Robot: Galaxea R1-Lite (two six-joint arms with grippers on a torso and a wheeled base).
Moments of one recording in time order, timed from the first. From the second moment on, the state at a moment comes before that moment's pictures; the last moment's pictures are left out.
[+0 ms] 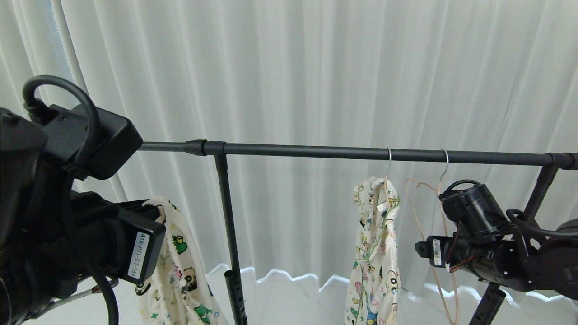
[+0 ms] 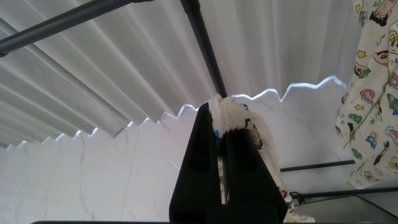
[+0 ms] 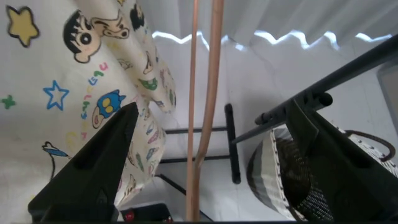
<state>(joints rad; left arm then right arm) -0.89 1.24 -1.00 0.39 0.74 -0.08 0.58 1.68 -0.74 -0.08 -0.49 0.51</state>
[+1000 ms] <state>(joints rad) -0.89 1.22 -1.00 0.39 0.75 -0.08 0.58 1.65 -0.74 -0.08 -0.57 0.47</state>
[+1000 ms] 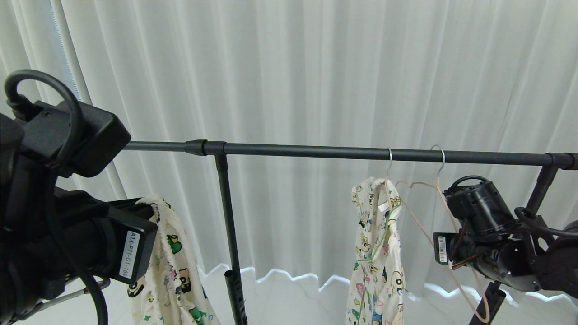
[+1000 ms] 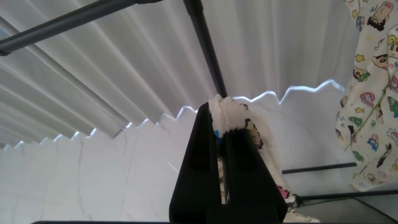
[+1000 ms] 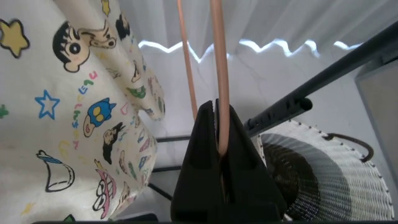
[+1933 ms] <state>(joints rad) -0.95 1.22 -0.99 0.39 0.77 -0.08 0.58 1.38 -0.68 -0.08 -0.57 0.30</state>
